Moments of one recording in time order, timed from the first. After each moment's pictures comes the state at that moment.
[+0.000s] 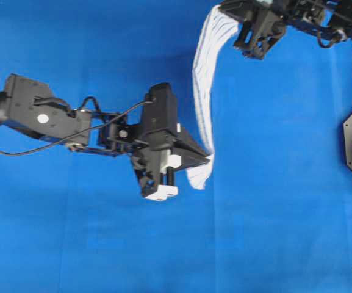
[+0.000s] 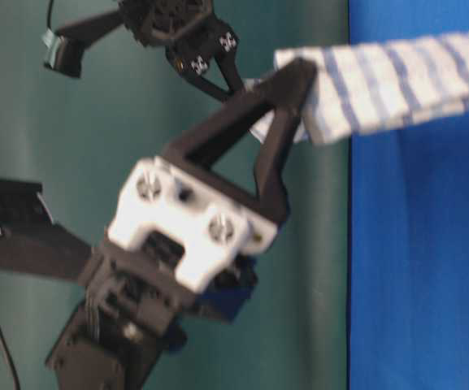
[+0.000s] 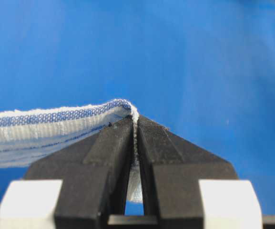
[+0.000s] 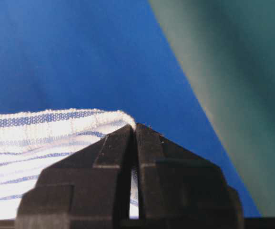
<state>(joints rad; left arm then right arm) -0.10 0.14 0.40 -0.04 -0.09 -0.18 -0.54 -0.26 0.77 -0.03 -0.01 0.01</state>
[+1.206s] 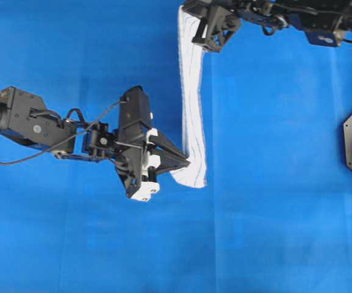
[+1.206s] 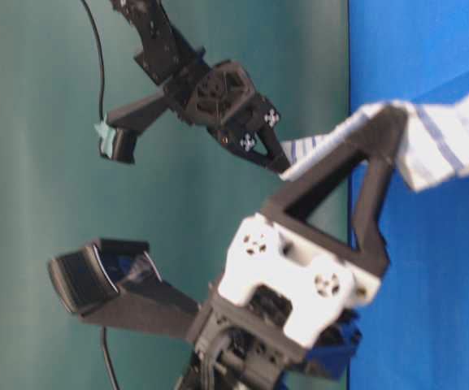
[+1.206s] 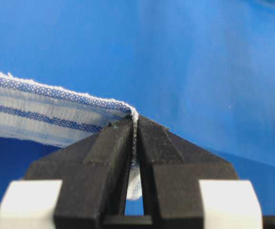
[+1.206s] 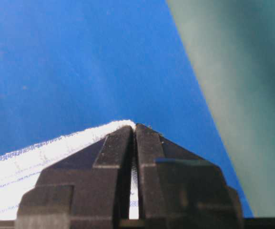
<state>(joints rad) -0.12 0.16 0.63 -0.07 -0.37 -0.37 -0.52 0.09 0.49 -0.05 0.02 -0.02</state>
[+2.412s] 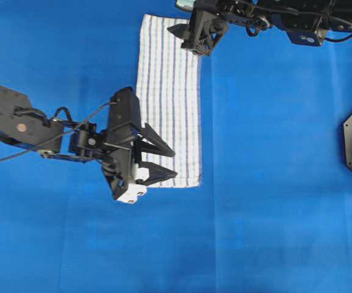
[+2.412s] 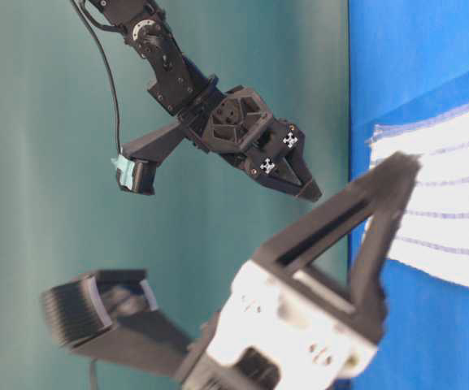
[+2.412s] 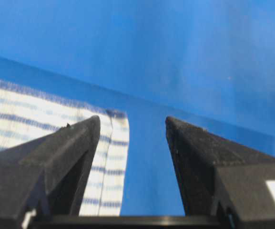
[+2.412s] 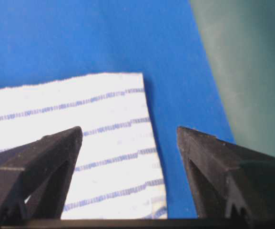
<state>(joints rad) -0.13 0.07 0.67 -0.06 -0.26 -0.36 -0.49 0.15 0.44 -0.05 0.09 -0.06</state>
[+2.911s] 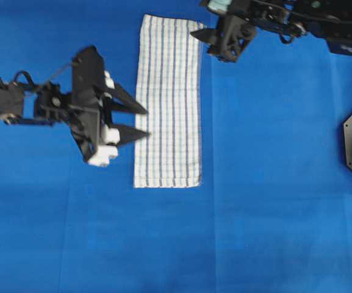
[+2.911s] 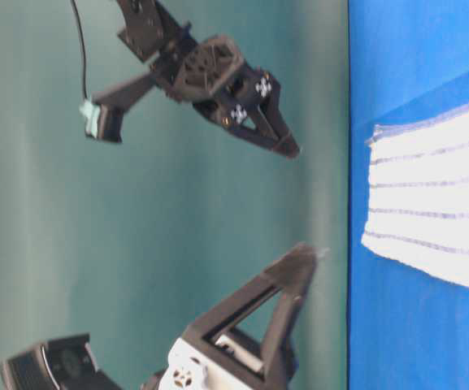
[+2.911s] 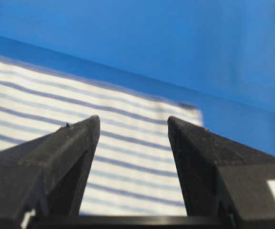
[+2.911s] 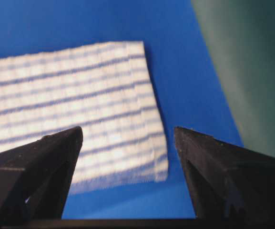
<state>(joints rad) 0.04 -0.16 0.81 -0.05 -0.16 -0.20 -0.49 -0.06 0.62 -0.05 0.09 -0.02</state>
